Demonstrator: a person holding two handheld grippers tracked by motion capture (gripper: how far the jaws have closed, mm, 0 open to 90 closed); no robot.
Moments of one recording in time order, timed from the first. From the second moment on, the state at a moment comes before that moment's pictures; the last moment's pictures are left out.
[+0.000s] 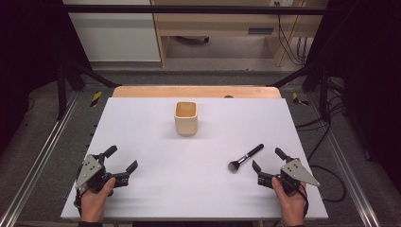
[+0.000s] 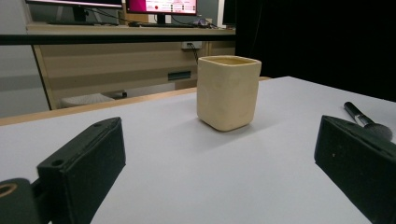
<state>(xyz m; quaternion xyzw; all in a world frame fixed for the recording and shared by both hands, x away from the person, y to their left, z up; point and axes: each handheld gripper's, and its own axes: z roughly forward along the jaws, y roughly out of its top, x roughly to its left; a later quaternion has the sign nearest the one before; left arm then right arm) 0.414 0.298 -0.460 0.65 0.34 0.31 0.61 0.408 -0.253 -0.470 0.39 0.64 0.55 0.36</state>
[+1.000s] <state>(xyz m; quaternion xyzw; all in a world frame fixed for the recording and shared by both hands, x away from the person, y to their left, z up) 0.418 0.293 -0.465 0.67 0.33 0.32 0.58 0.438 -0.238 -0.402 0.23 0.86 0.36 0.27</state>
